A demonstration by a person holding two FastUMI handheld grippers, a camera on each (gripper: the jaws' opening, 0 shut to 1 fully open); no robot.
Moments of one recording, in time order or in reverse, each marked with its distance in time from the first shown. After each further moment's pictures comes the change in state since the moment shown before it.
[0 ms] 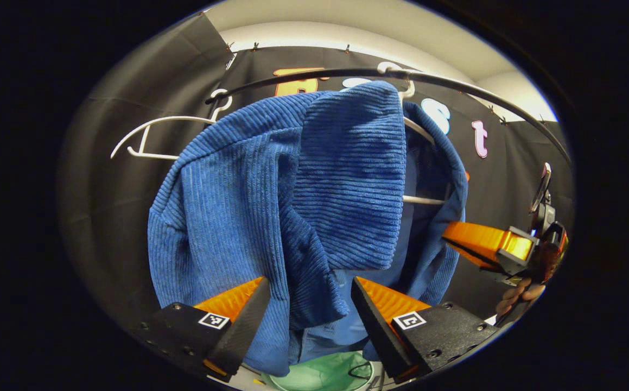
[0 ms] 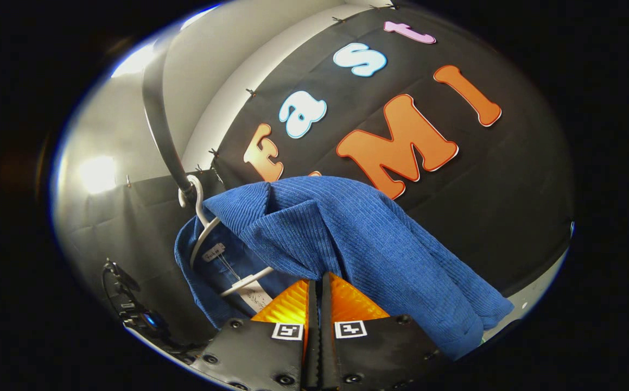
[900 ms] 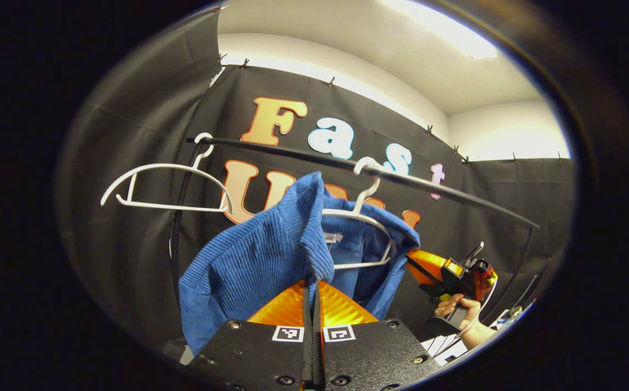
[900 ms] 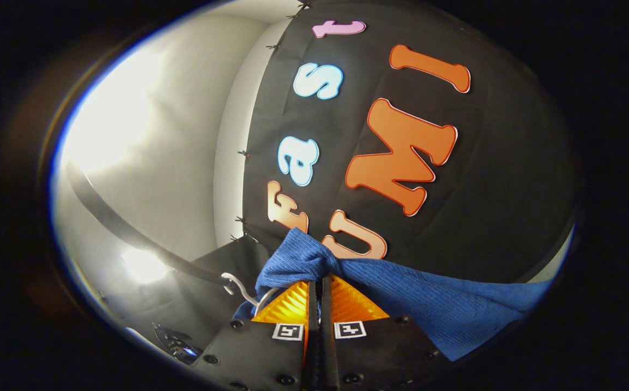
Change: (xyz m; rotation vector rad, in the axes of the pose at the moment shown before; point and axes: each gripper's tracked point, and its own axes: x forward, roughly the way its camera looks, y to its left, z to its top) left arm -0.077 0.008 0.125 -0.107 -0.156 -0.247; right arm -0.010 -0.006 0.091 0.403 -0.118 0.202
